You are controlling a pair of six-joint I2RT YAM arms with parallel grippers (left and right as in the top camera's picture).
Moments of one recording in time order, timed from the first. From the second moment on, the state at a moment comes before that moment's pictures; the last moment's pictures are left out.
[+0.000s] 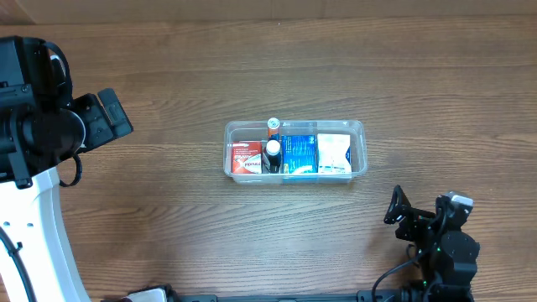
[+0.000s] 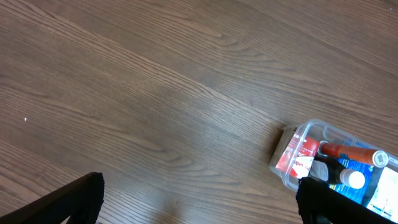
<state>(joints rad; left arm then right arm) 0.17 1.46 2.02 -1.63 -0.05 -0.29 -0.07 0.02 0.20 -0.61 0.00 0.28</state>
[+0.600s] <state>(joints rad) 0.17 1.46 2.02 -1.63 -0.05 -0.29 -0.07 0.02 0.18 -0.62 -0.01 0.28</state>
